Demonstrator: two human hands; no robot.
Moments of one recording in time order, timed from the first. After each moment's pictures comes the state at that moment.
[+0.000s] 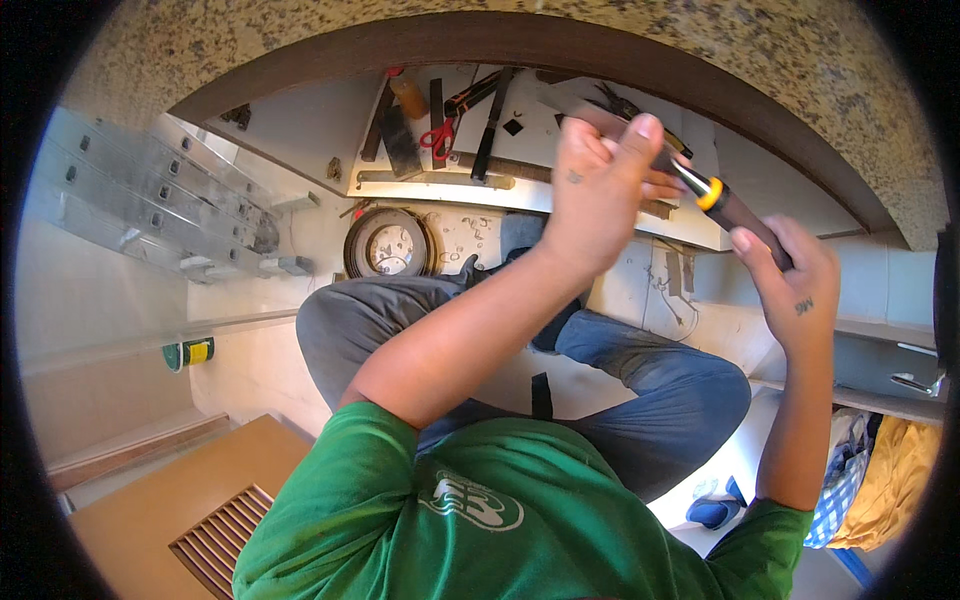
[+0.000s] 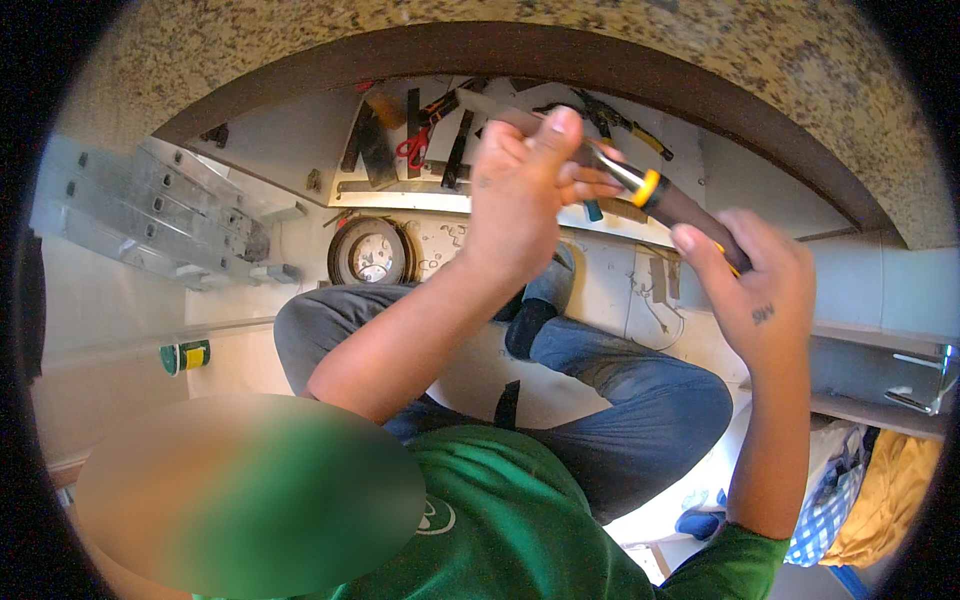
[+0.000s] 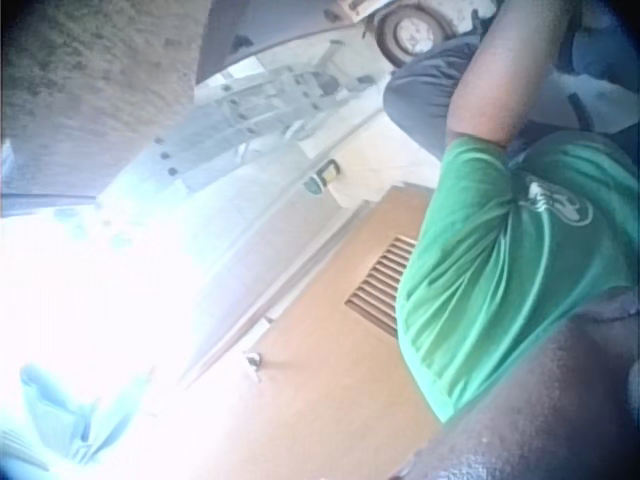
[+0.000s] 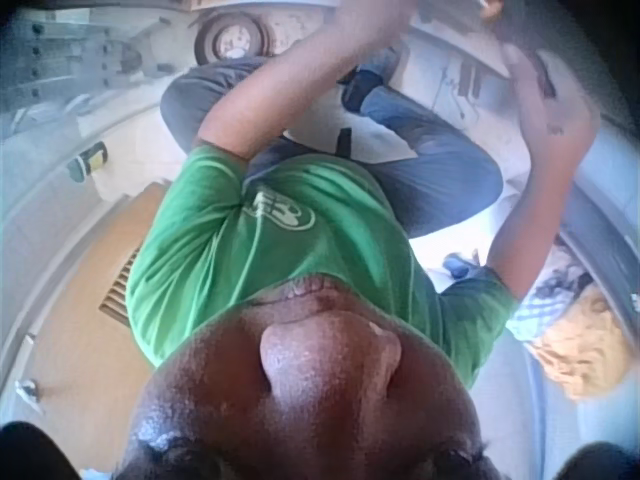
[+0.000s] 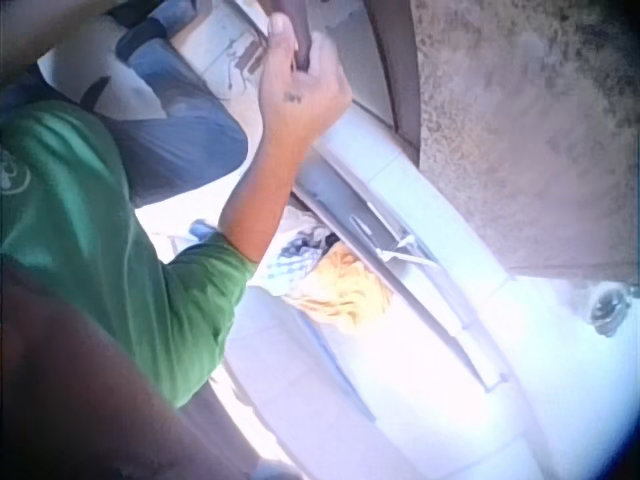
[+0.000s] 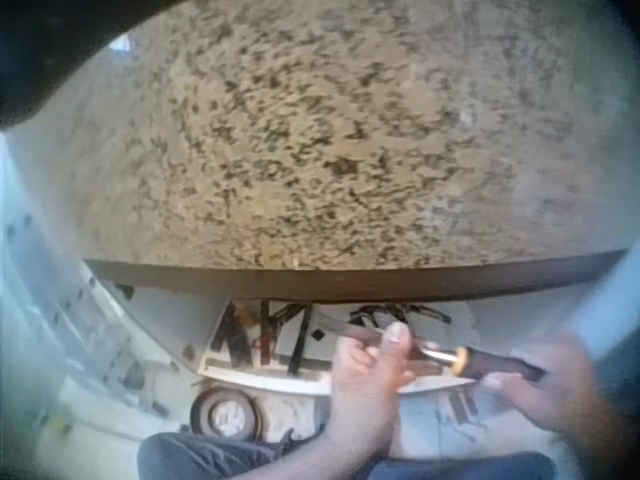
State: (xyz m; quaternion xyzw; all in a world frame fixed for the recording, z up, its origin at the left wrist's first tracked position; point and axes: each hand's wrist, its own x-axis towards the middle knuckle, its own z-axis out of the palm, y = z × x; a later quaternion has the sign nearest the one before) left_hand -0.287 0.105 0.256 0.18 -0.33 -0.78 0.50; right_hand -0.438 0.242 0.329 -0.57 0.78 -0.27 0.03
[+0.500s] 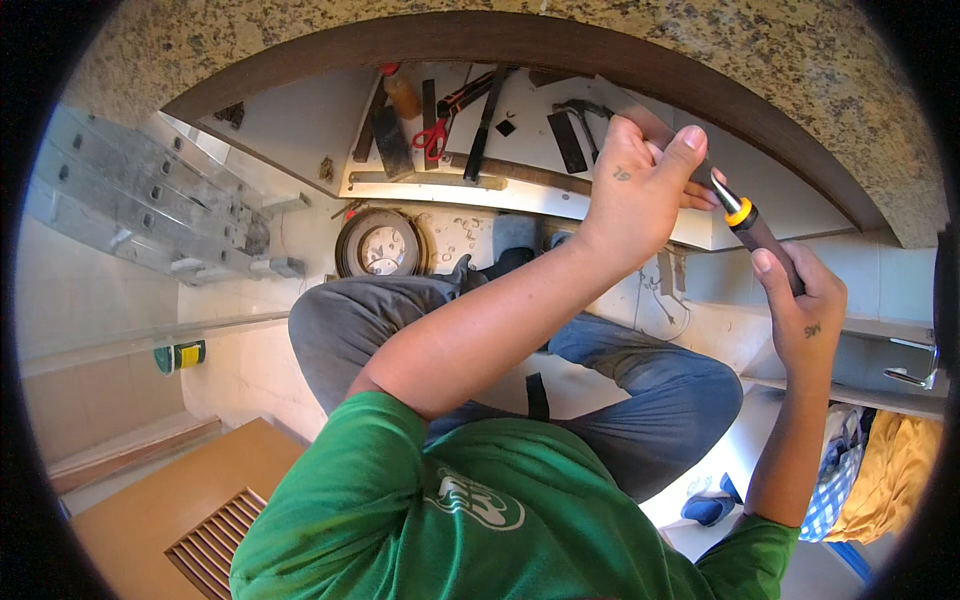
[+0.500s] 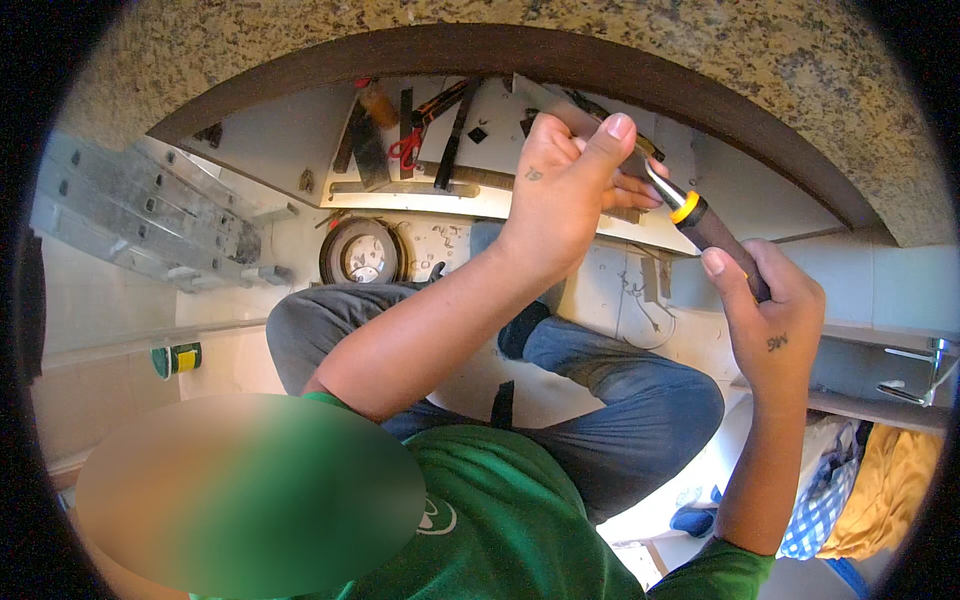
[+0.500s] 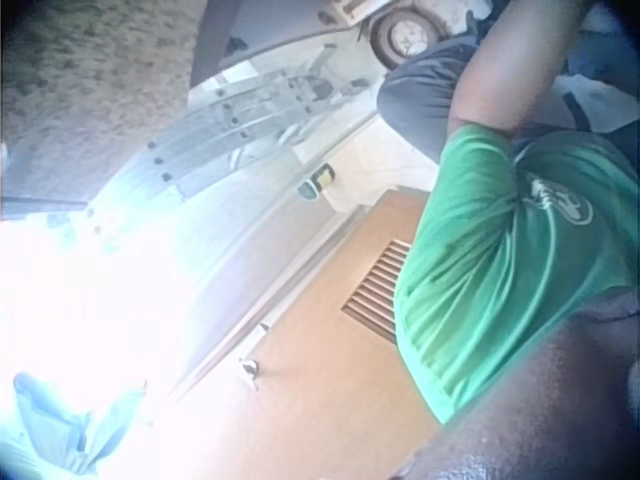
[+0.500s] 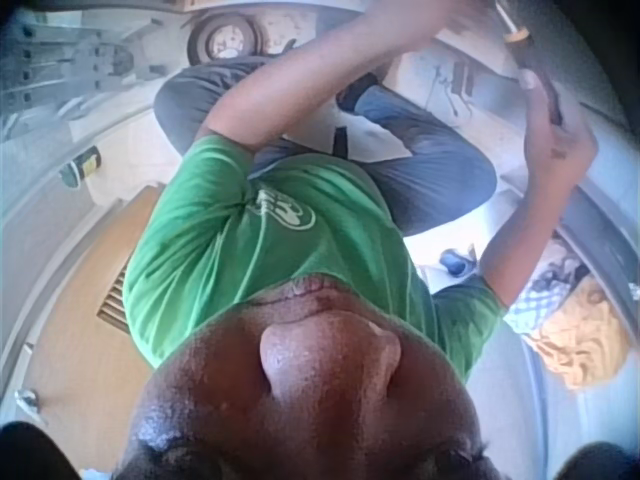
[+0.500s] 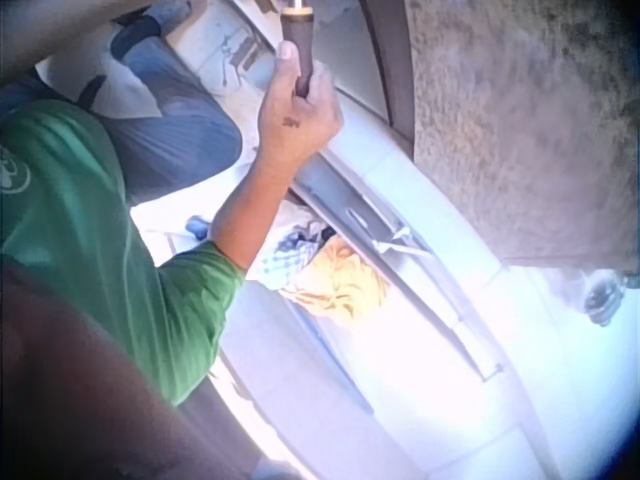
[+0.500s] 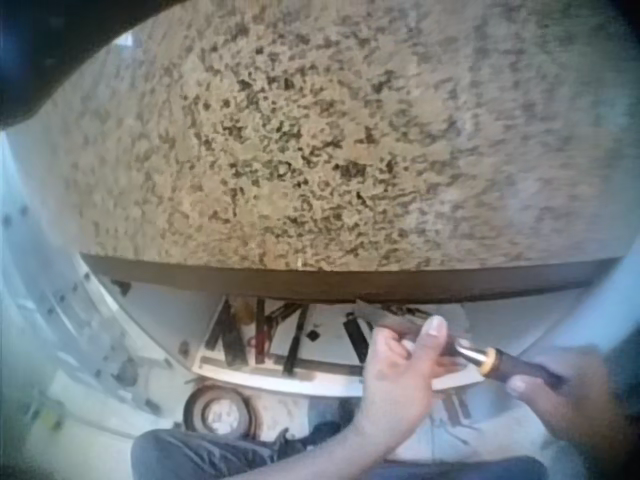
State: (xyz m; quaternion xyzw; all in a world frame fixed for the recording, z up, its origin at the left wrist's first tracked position) left_hand -0.315 0.113 0.260 0.13 -0.33 -0.81 0.46; right_hand -0.445 0.268 0.339 -0.51 0.82 -0.26 0.05
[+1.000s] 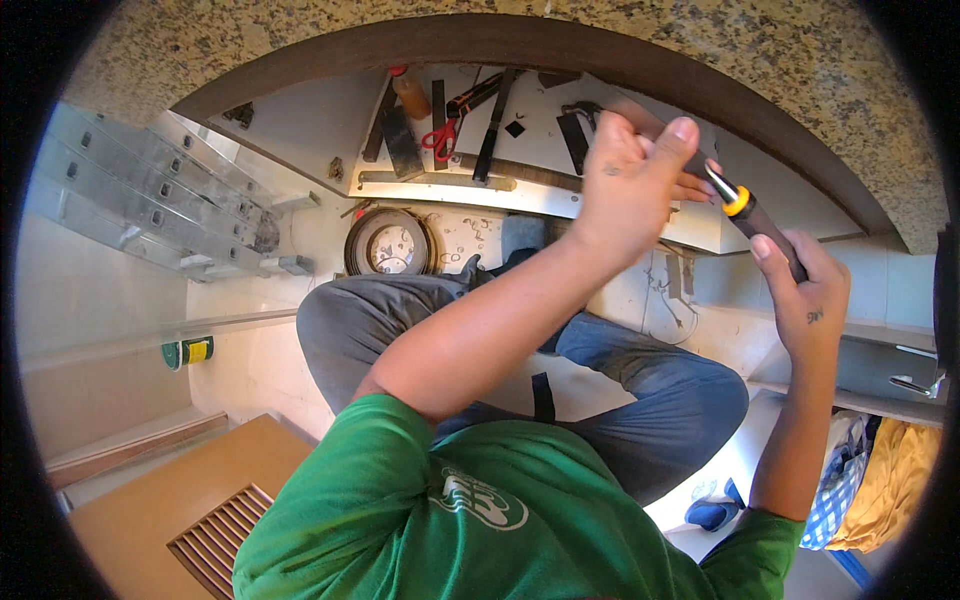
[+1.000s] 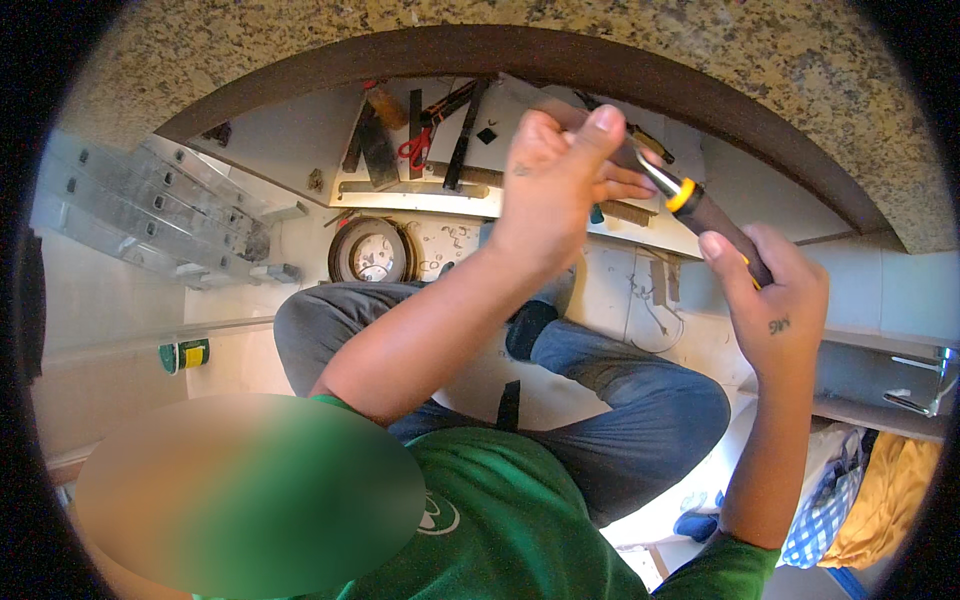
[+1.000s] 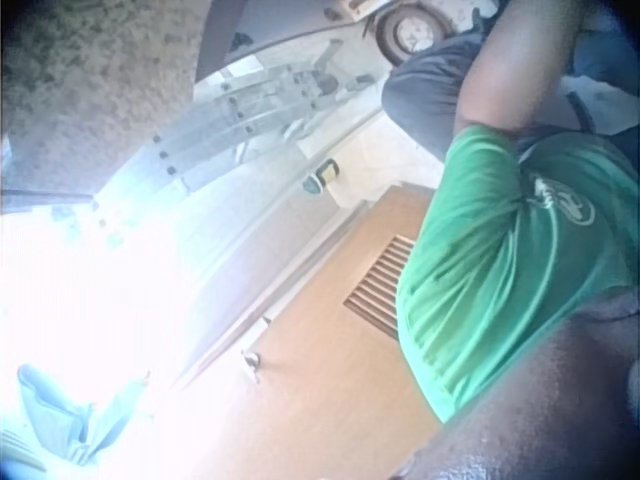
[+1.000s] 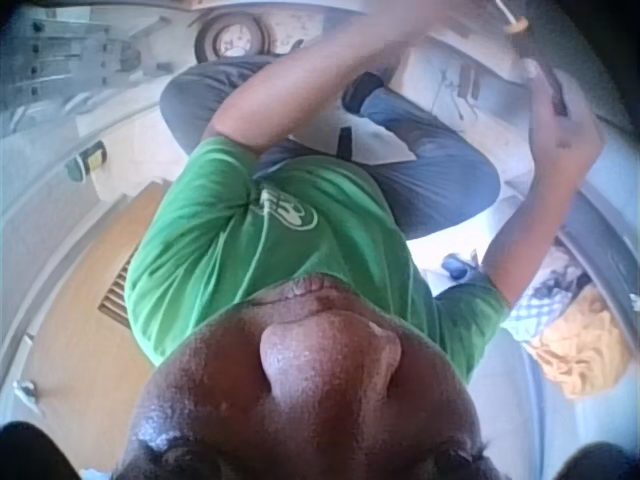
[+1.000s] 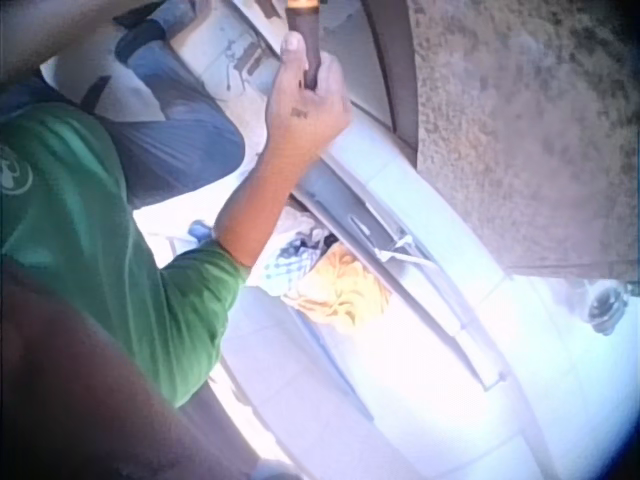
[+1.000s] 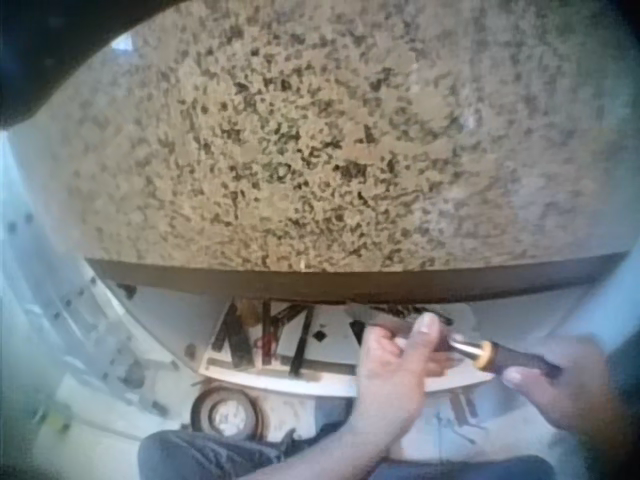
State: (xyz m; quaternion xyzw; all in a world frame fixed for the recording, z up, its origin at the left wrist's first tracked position) left_hand -0.309 0.108 0.259 0.13 -0.33 -0.80 0.49; right_hand -0.449 0.257 0.331 -0.54 0.80 -0.27 0.02
